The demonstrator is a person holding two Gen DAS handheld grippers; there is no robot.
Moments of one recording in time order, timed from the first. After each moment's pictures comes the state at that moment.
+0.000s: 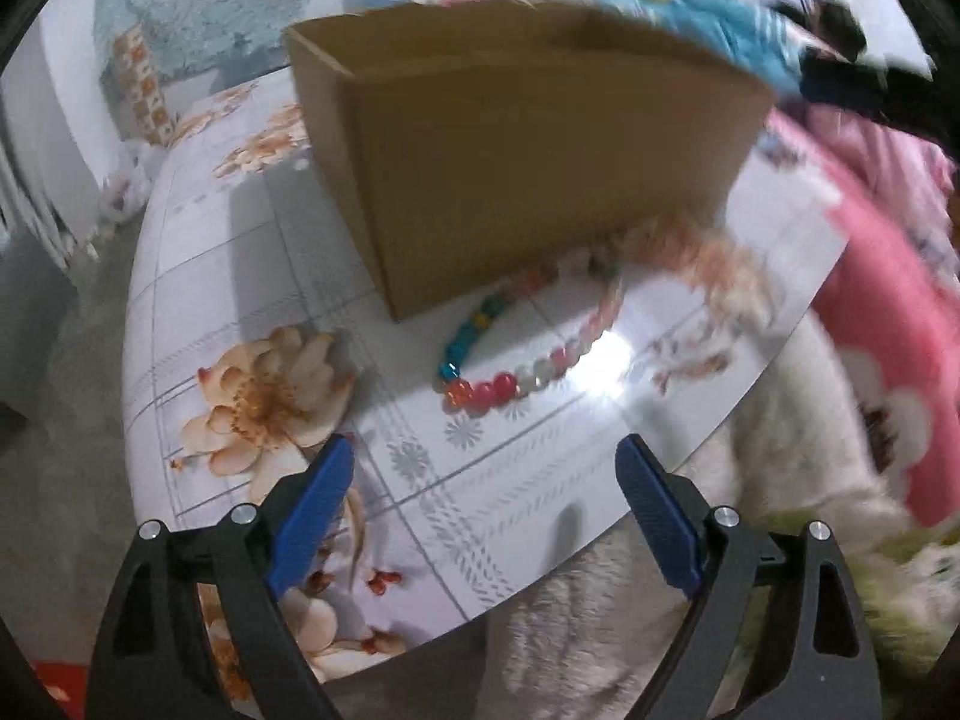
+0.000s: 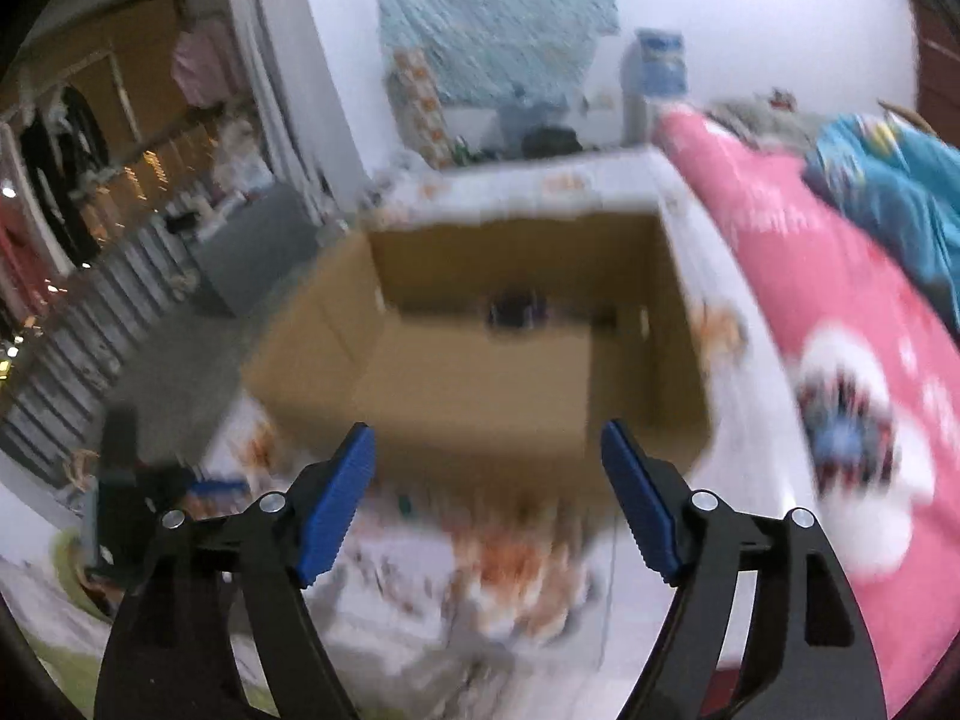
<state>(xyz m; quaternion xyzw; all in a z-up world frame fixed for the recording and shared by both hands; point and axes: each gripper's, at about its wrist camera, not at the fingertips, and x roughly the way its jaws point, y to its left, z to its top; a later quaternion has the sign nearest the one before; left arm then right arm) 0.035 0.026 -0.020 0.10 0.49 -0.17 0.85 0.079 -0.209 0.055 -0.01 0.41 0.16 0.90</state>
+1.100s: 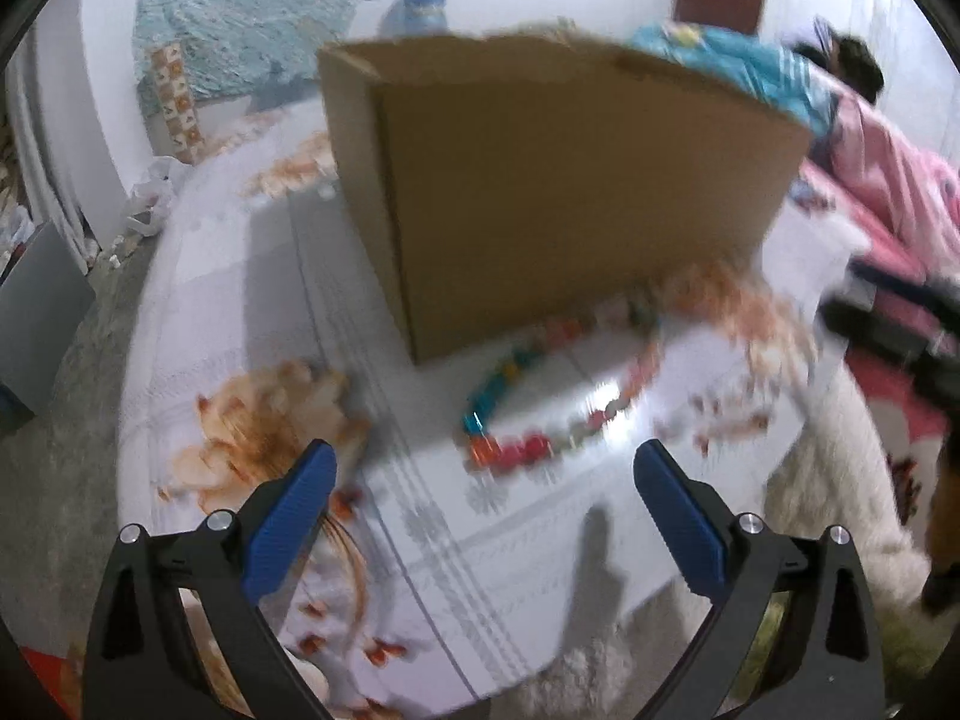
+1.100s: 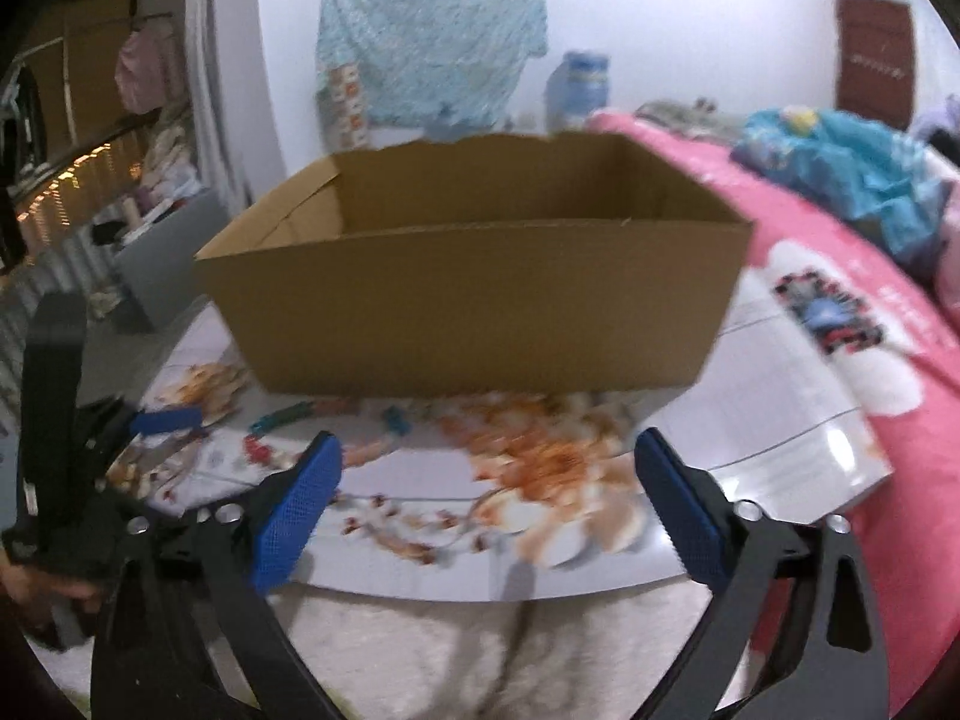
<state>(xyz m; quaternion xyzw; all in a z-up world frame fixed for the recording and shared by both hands) 0.046 0.044 -0.025 0.05 0.43 -0.14 0.89 0.040 -0.168 0.004 0.00 0.36 0.11 0.93</state>
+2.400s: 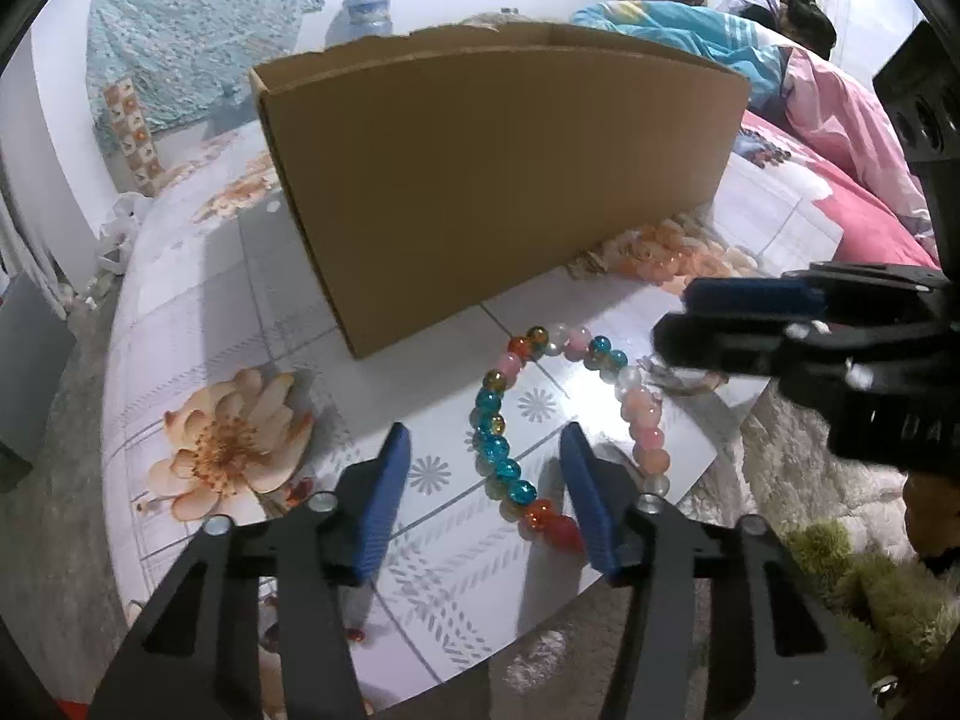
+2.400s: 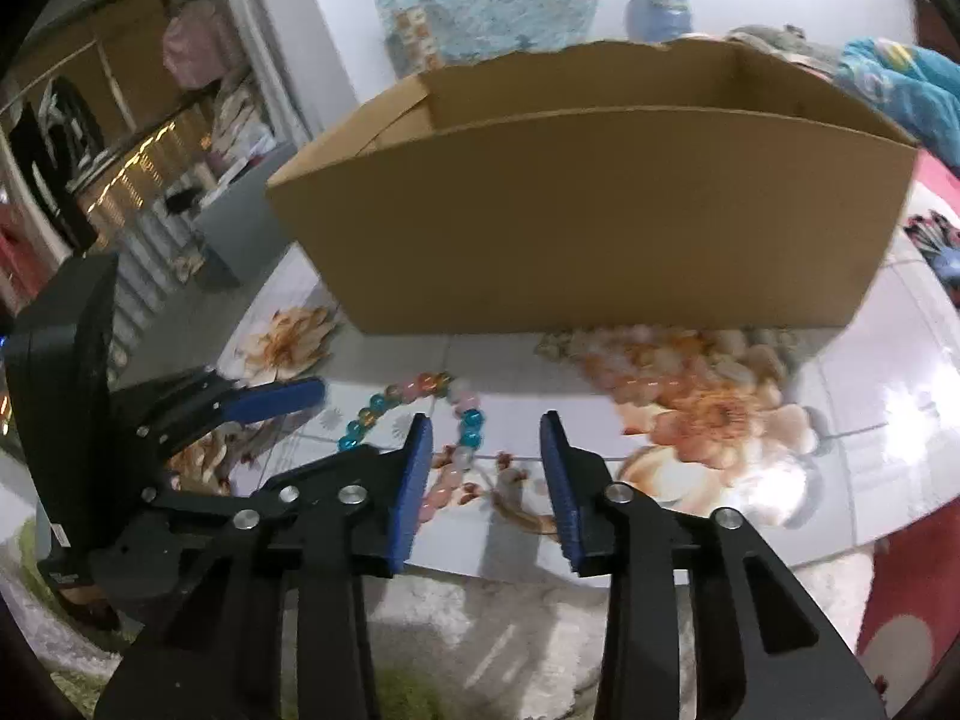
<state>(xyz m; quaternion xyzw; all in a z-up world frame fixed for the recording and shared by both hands) 0.031 0.021 -0.032 0.10 0.44 -0.19 0.87 0.050 -0.133 -0.018 0.02 0.43 0.21 0.88</state>
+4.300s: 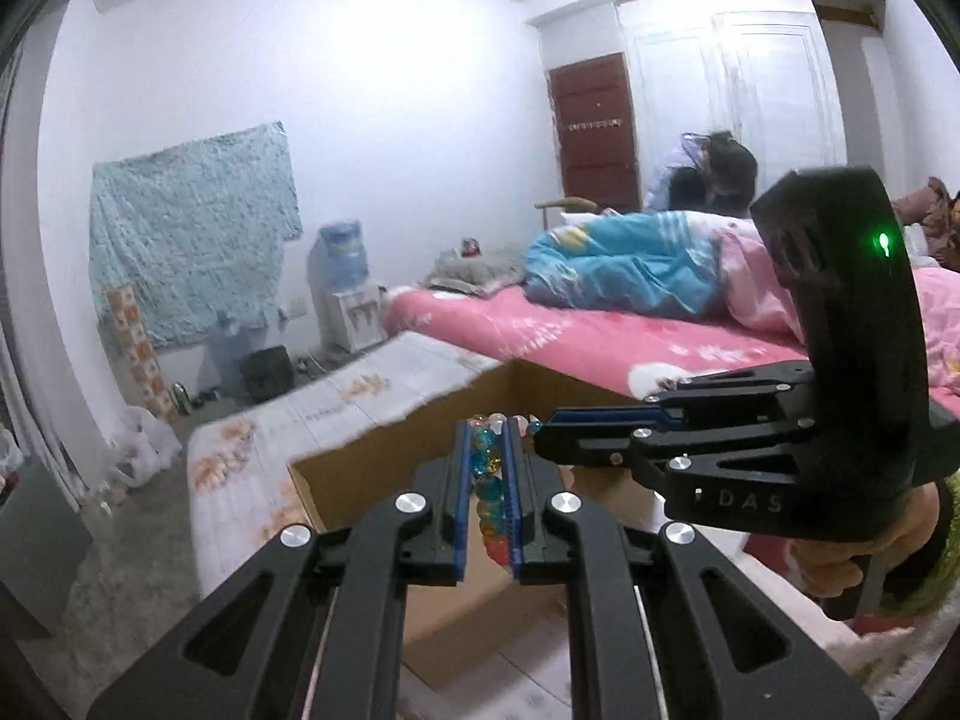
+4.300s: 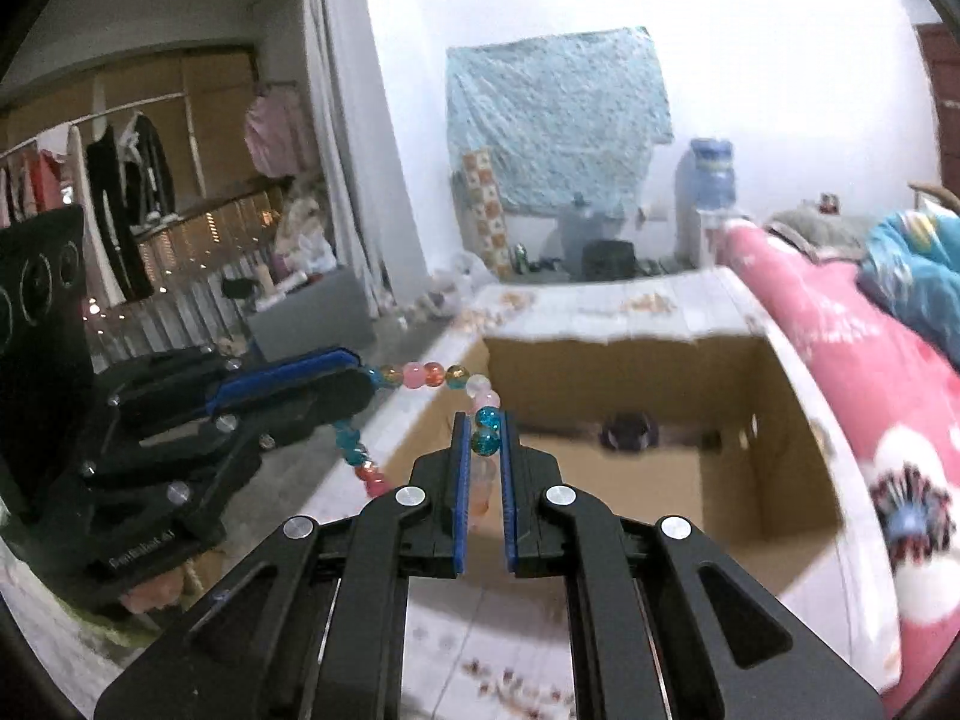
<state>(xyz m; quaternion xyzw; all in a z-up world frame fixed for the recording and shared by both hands) 0.042 0.008 0.156 0.11 0.17 -0.24 0.95 0.084 -0.154 0.128 0.03 0.24 0.27 0.93</state>
